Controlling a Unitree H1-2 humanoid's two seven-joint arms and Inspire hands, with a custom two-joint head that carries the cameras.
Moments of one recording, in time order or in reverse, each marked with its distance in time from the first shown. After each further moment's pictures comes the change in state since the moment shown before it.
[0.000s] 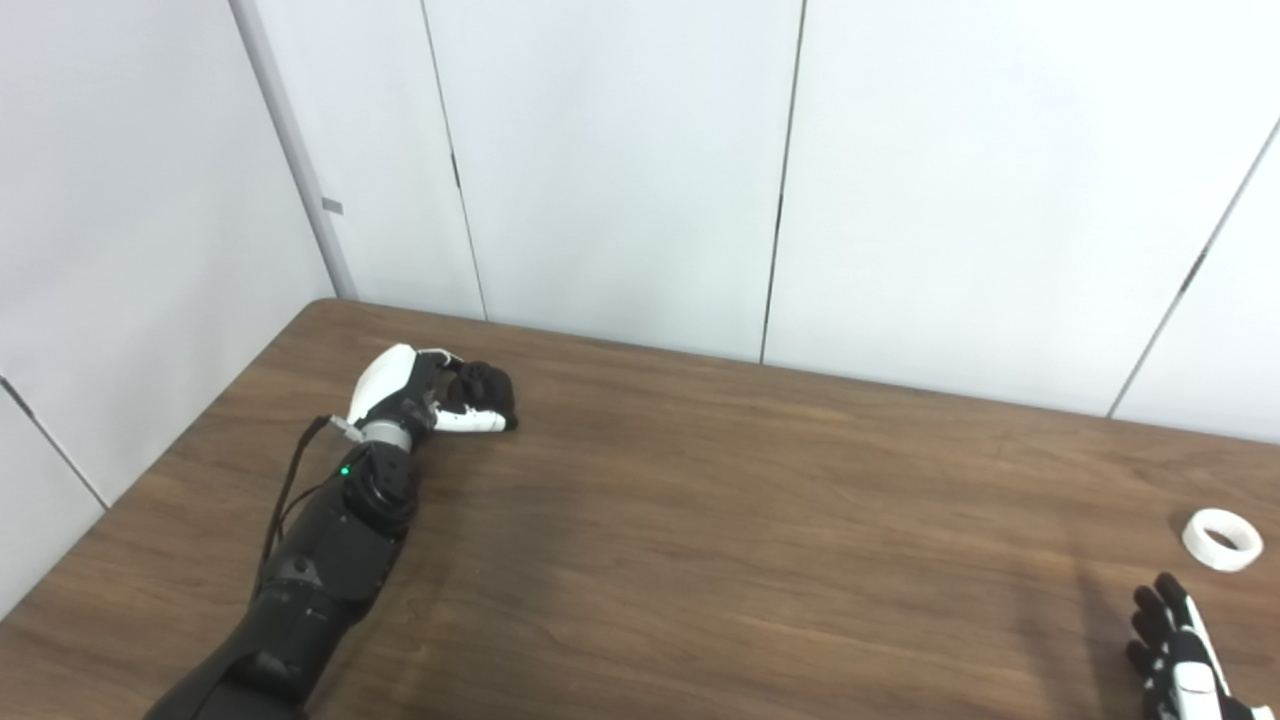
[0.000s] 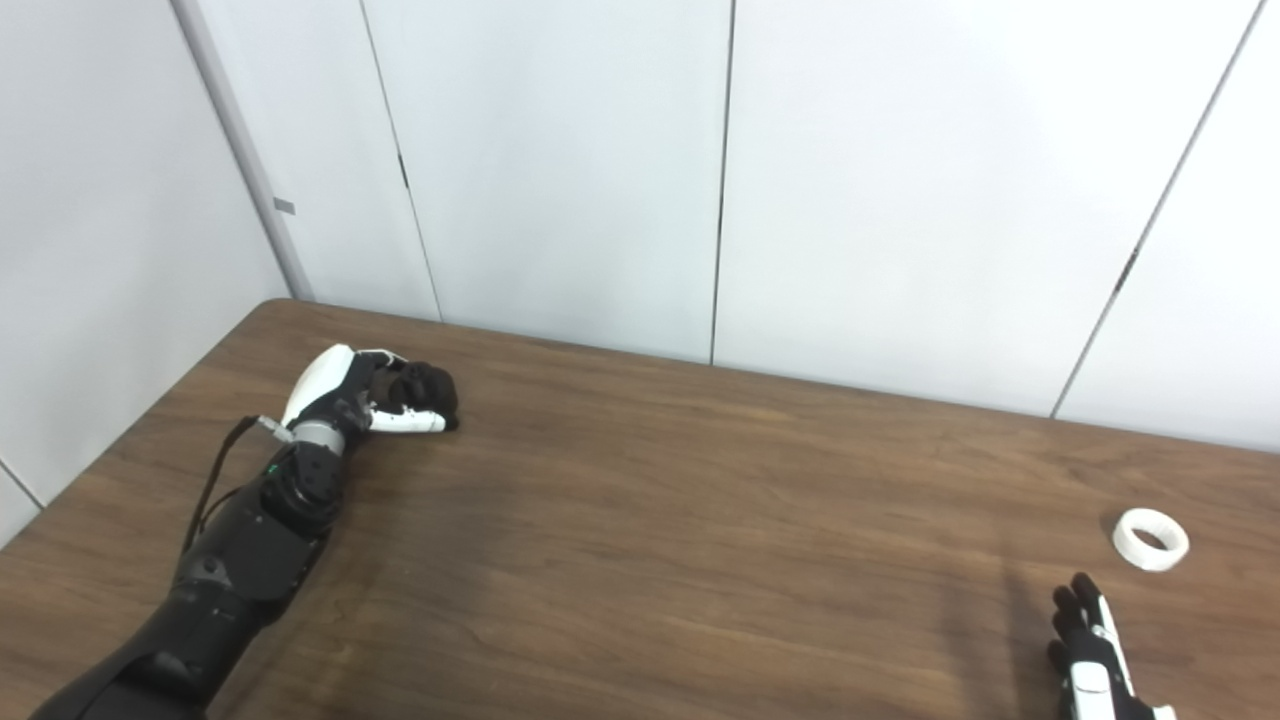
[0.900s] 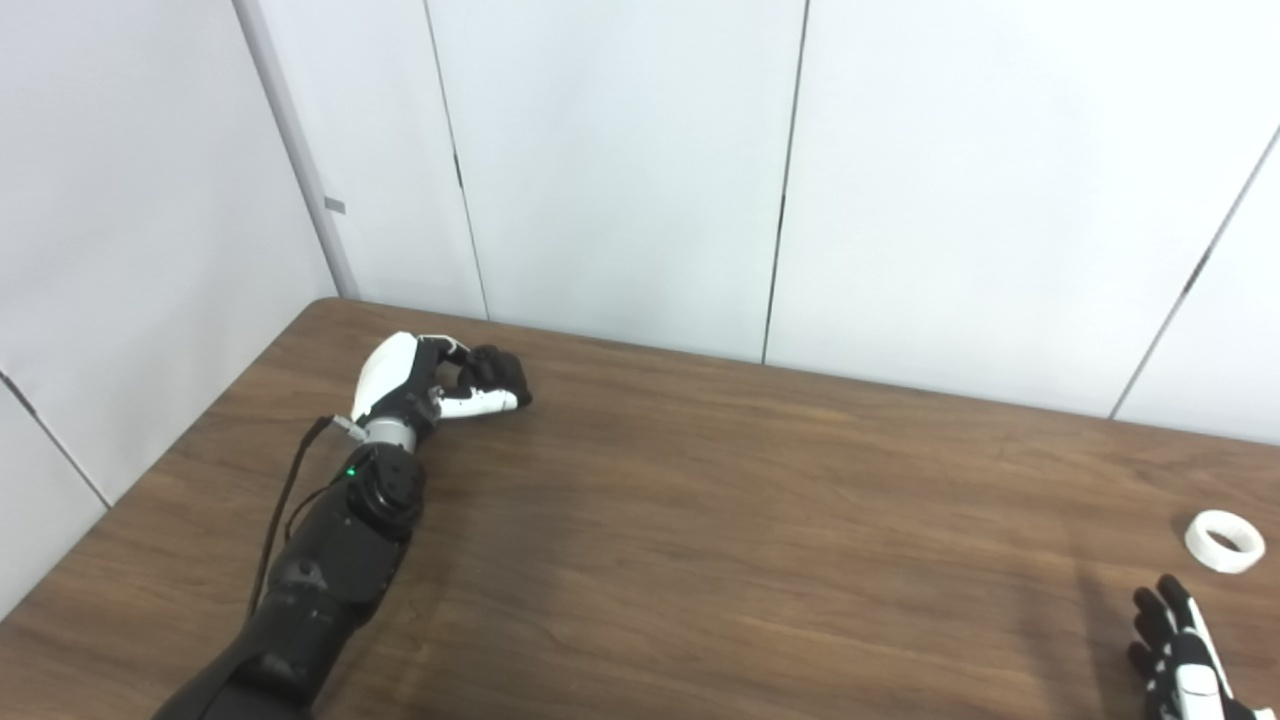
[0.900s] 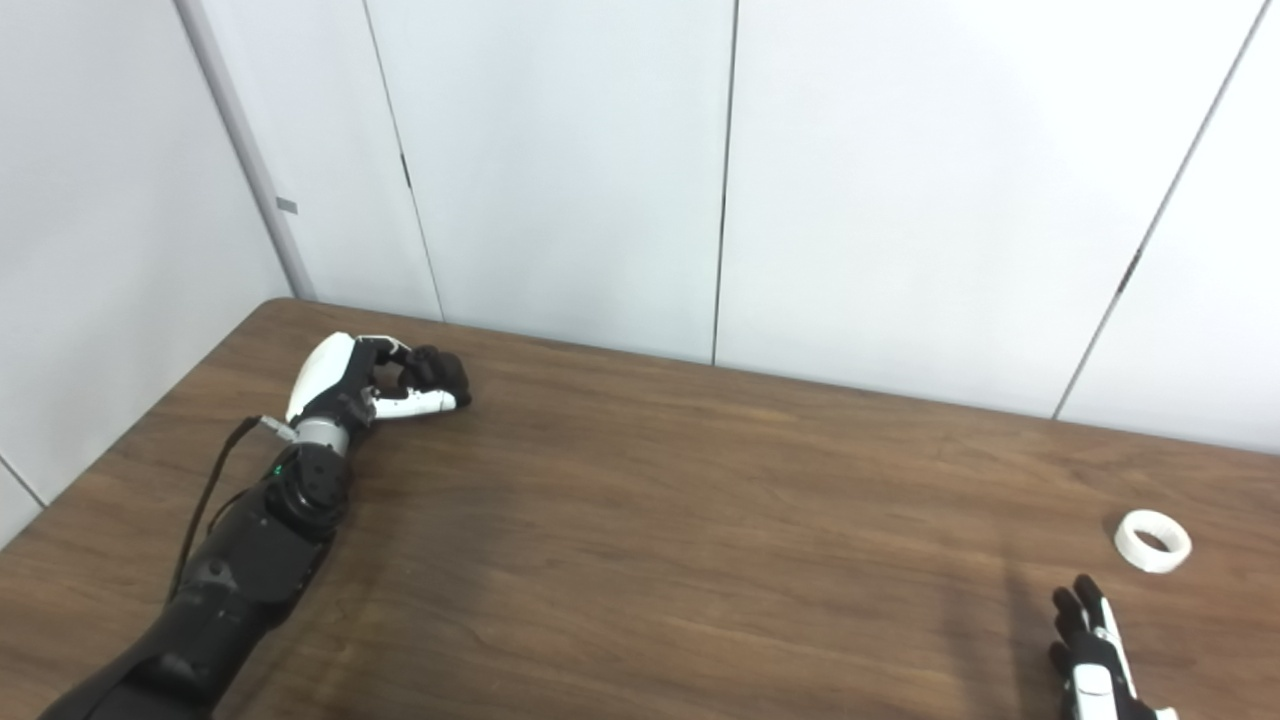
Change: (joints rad) left arm 0.023 -0.017 0.000 -0.034 -0.002 -0.081 0.052; right arm 0.003 0.000 -0.005 0.000 0.002 0.001 0.000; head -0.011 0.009
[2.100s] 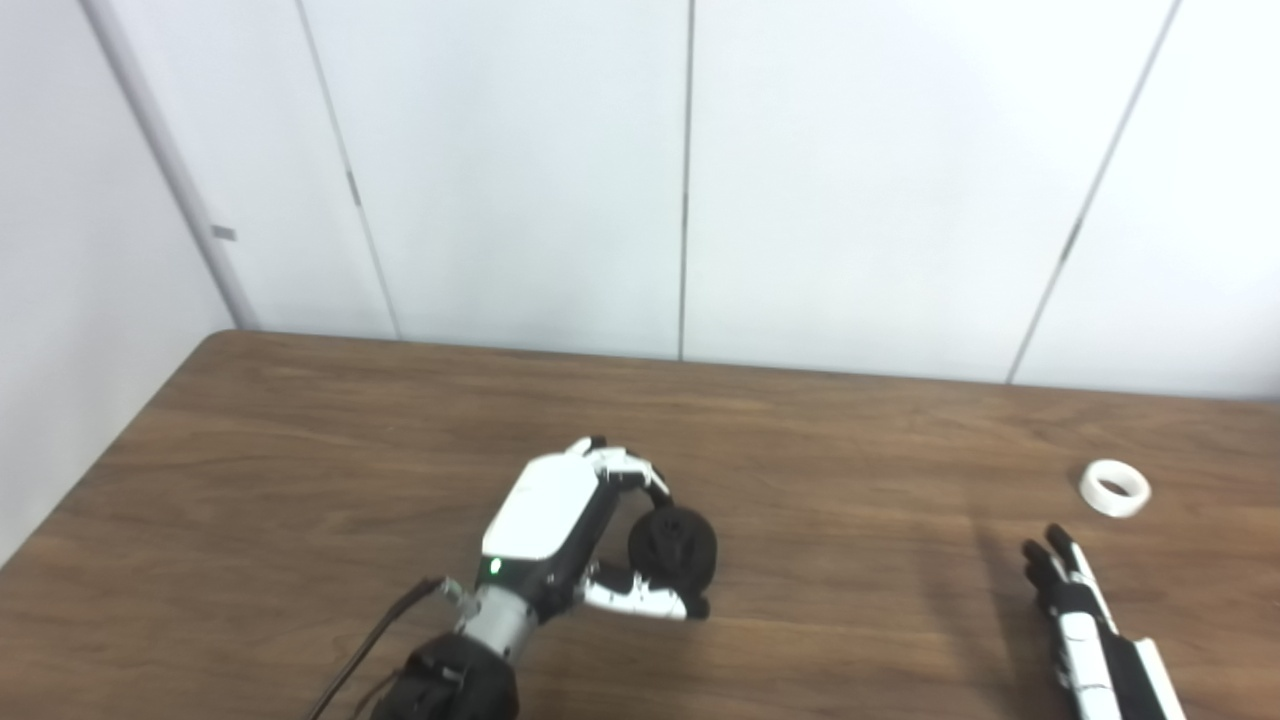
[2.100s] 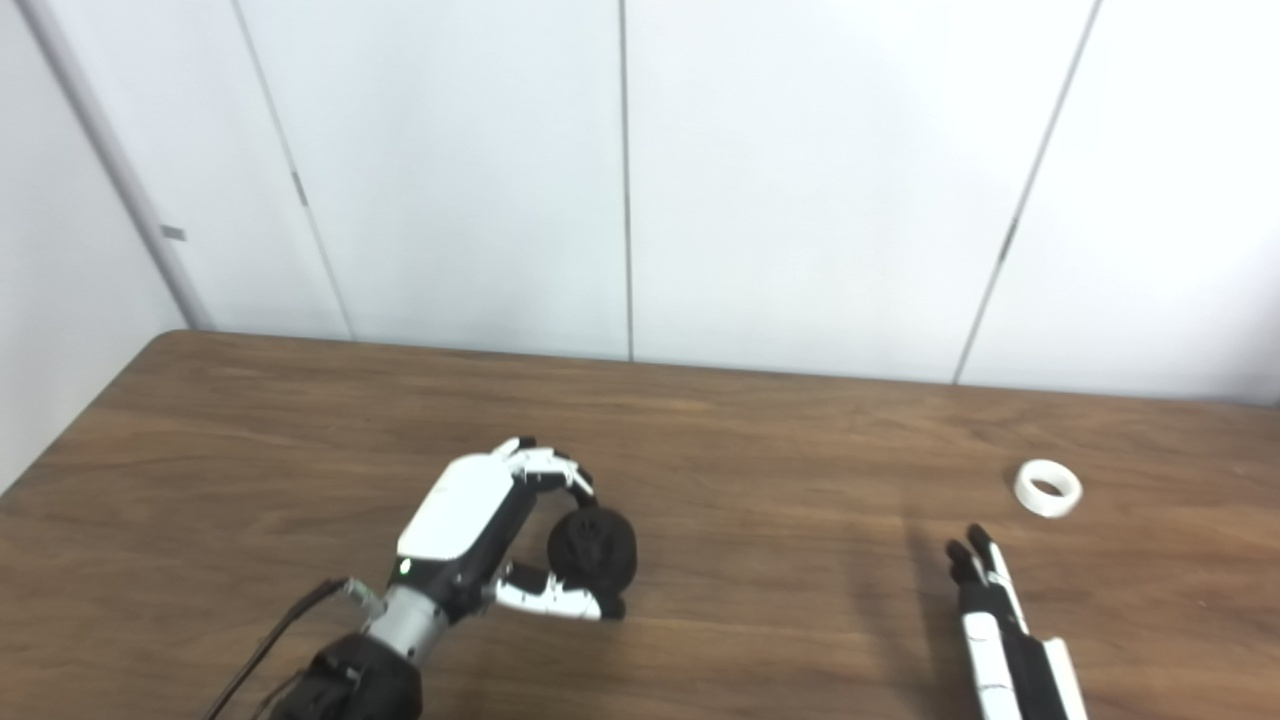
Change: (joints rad) left arm 0.378 -0.206 -0.311 -0.839 0.400 0.042 -0.226; right arm -0.008 0.014 0.045 0.031 -0.068 -0.033 -0.034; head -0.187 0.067
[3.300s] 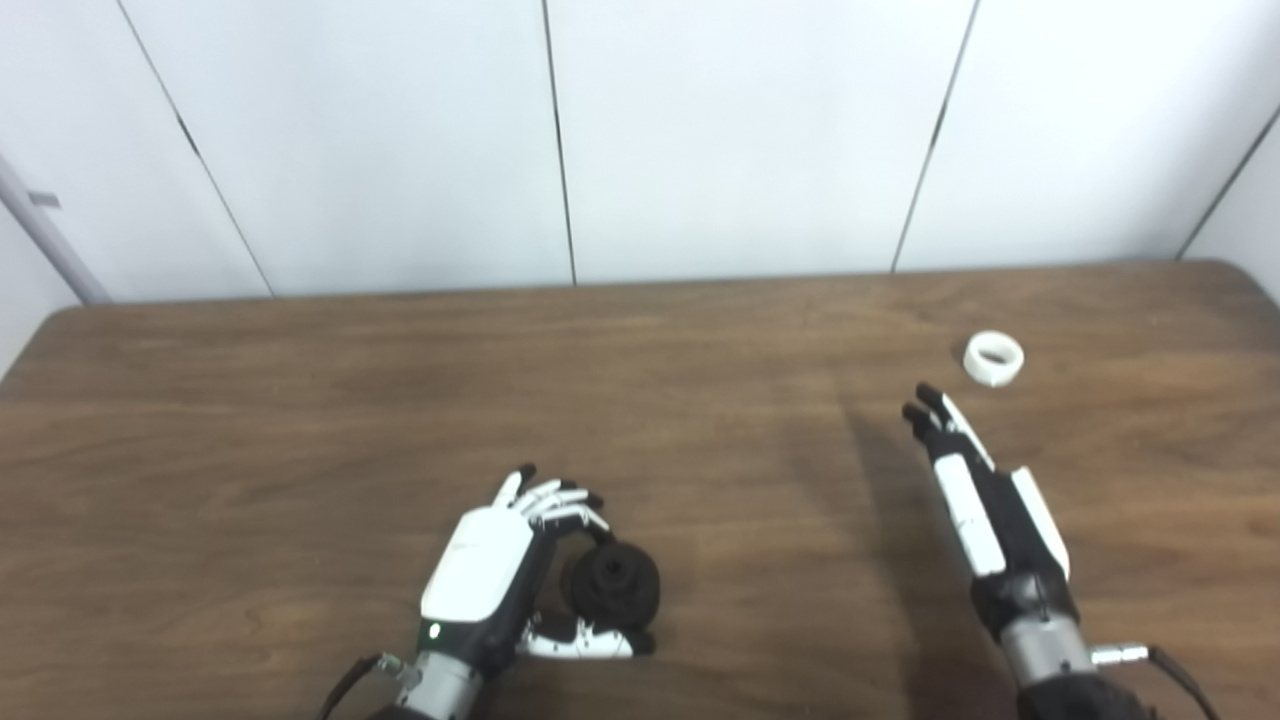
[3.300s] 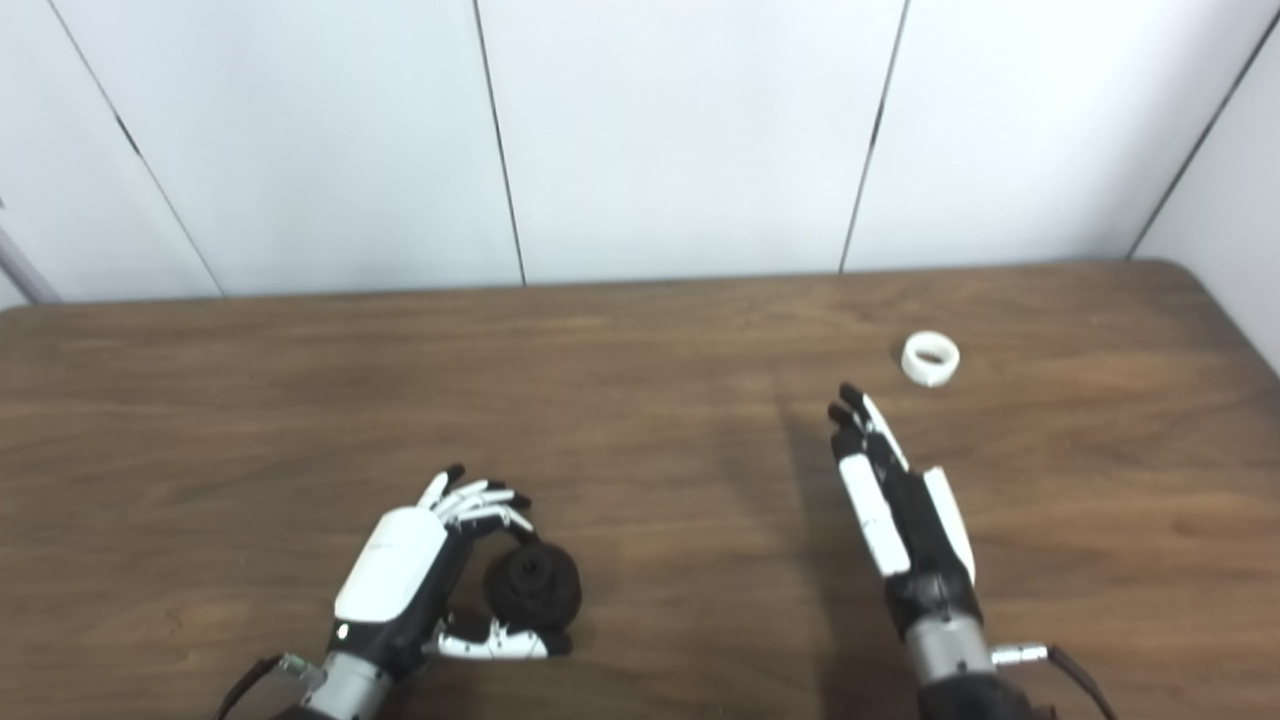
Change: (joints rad) left arm 0.169 -0.043 -0.020 0.077 0.051 -0.189 0.075; right arm -0.009 0.005 0.010 -0.211 -0.111 0.238 -0.007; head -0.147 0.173
